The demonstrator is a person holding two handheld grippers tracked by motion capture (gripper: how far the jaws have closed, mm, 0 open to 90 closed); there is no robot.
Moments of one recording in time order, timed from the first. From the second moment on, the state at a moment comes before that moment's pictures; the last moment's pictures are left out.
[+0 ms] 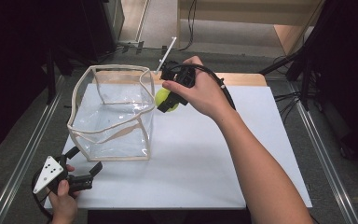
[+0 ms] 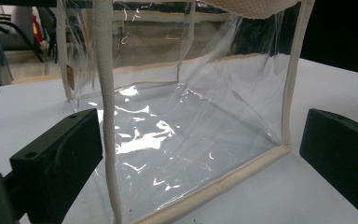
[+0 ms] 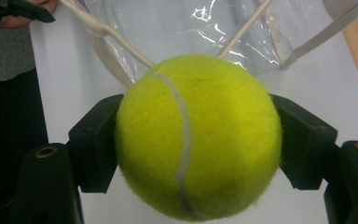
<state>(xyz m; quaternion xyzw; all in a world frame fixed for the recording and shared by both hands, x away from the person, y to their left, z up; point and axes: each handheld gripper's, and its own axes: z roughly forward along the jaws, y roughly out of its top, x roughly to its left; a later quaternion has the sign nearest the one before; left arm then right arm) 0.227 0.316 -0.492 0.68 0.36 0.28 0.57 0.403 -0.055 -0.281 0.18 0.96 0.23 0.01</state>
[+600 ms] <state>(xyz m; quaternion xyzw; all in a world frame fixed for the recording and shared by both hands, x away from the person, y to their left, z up) 0.227 0.317 -0.492 0.68 0.36 0.28 0.58 0.402 -0.045 -0.270 0.18 0.96 0.23 0.01</state>
